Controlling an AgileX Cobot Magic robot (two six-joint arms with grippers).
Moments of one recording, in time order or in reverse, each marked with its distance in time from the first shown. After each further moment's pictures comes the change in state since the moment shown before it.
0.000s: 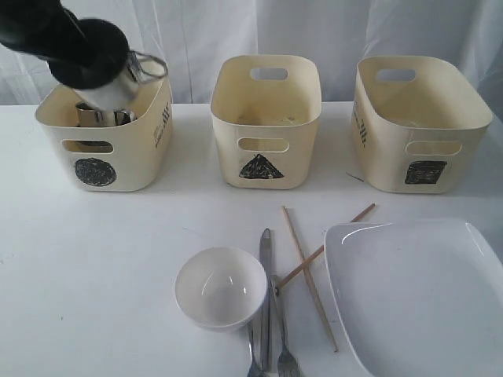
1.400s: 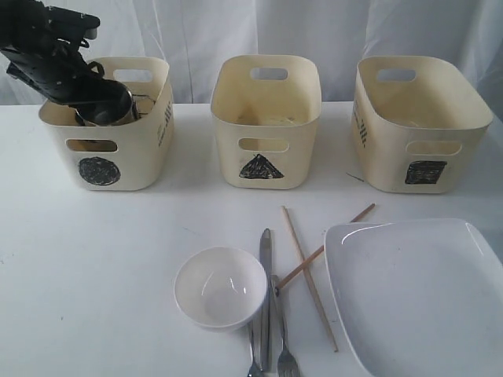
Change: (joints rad) left arm 0.174 0.547 -0.287 -0.046 -0.031 -0.183; right arm 0.000 0.000 0.000 0.000 0.000 0.026
